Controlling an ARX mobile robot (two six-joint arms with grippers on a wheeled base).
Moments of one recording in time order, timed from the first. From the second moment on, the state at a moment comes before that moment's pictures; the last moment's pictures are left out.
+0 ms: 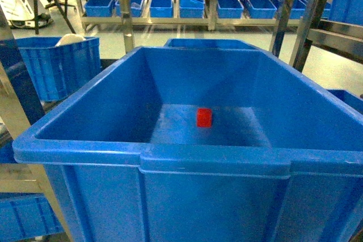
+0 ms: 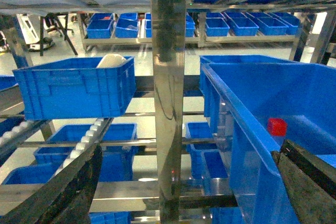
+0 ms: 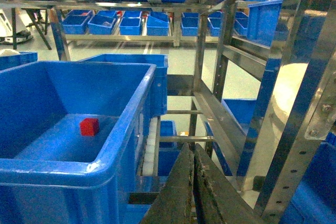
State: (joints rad) left arm 0.00 0.01 0.01 0.00 0.00 0.00; right arm 0.00 0.21 0.01 0.21 0.00 0.00
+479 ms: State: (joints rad) left arm 0.00 0.01 0.01 0.00 0.00 0.00; right arm 0.00 0.01 0.01 0.00 0.00 0.00
